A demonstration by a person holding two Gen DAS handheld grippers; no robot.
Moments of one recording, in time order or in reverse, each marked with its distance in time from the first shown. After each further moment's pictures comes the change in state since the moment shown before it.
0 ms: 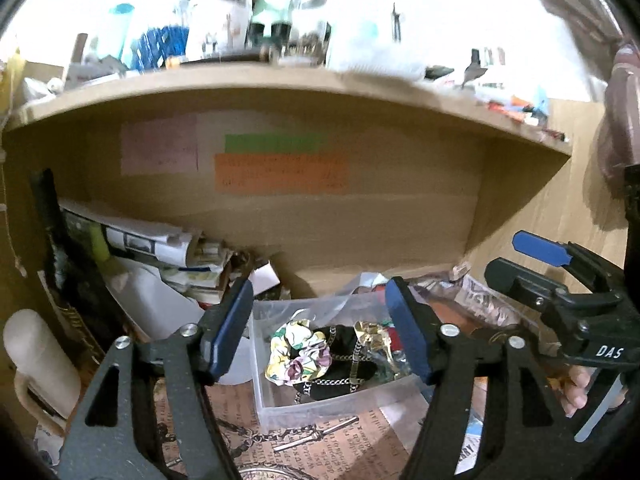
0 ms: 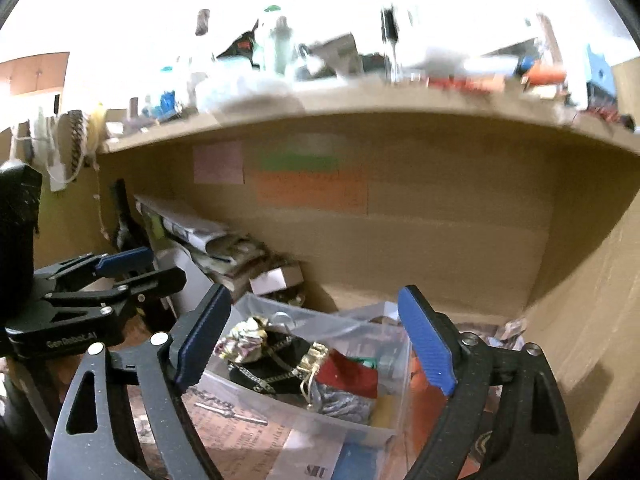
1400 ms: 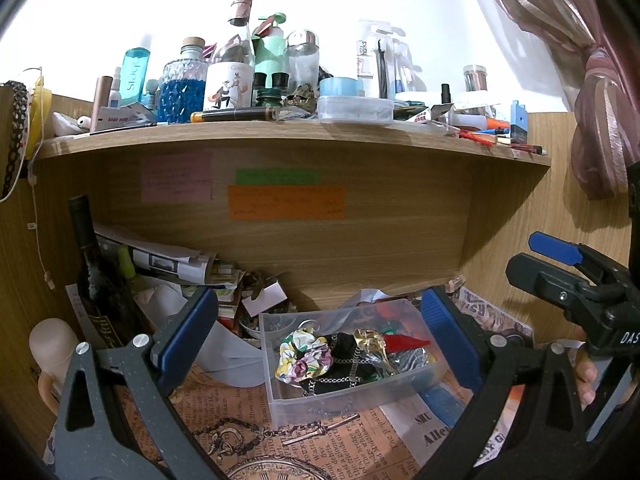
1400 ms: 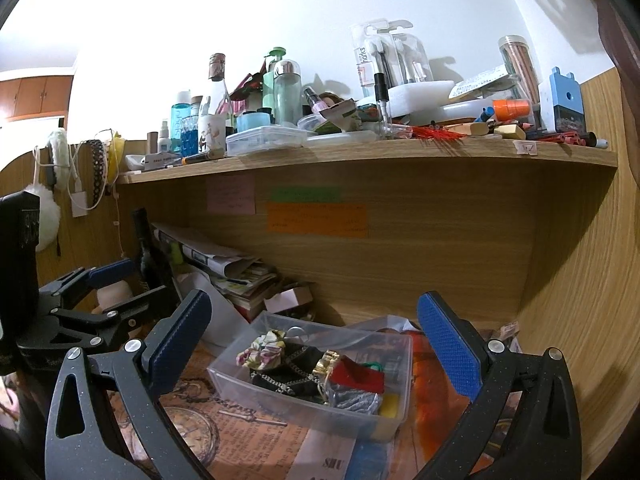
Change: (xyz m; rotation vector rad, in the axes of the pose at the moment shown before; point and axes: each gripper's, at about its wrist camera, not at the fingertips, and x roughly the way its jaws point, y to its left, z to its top) left arm -0.048 -0.011 -0.004 0.029 -0.089 0.027; right arm -0.041 0.015 -0.002 0.036 -0.087 -0.009
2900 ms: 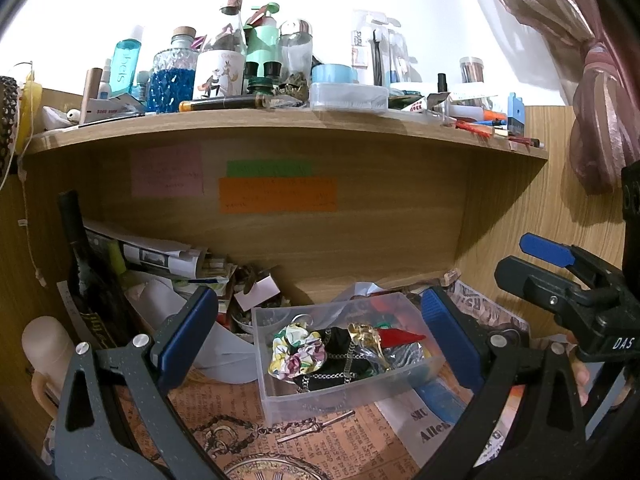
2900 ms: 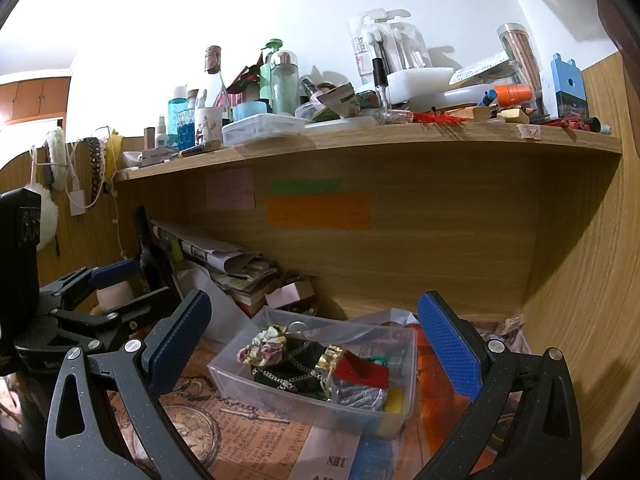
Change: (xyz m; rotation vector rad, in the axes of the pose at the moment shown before) left arm 0.008 -0.002 -0.001 0.003 0.029 -0.021; right arm 0.008 0.000 -0.005 0.018 0.021 0.001
